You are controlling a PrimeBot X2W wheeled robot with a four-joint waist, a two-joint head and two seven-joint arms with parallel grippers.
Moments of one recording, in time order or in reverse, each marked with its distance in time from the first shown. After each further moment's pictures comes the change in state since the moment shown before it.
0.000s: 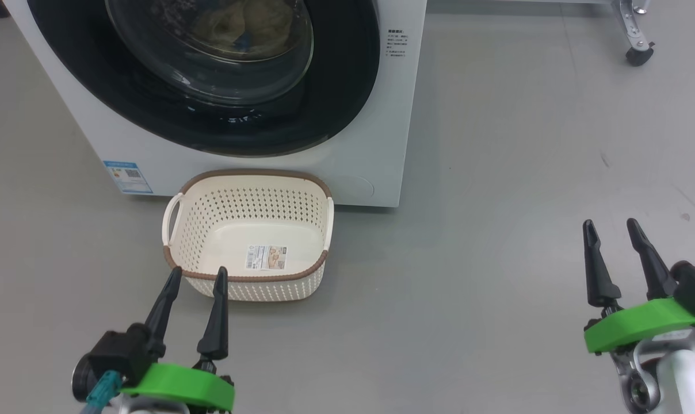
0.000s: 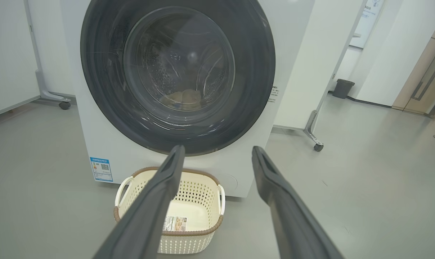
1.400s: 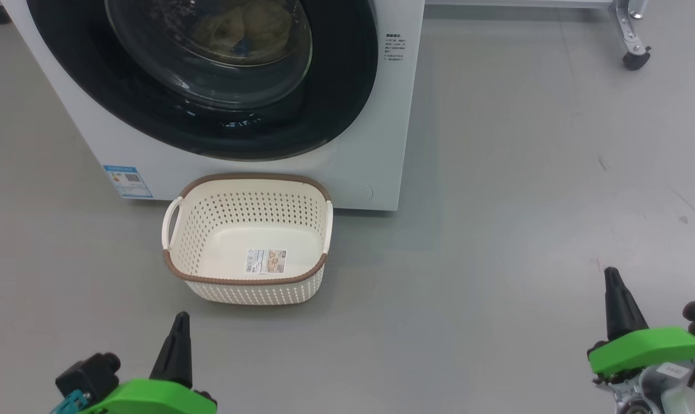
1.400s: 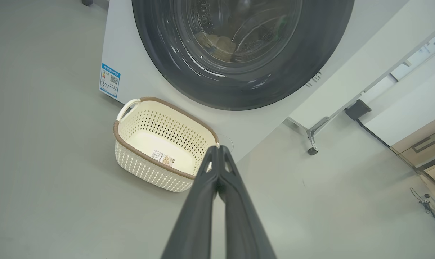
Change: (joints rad) left arm 0.059 -0.027 0.051 0.083 -0.363 0.000 0.086; right arm 0.064 0.015 0.011 0.072 0.399 0.000 0.099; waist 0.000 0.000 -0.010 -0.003
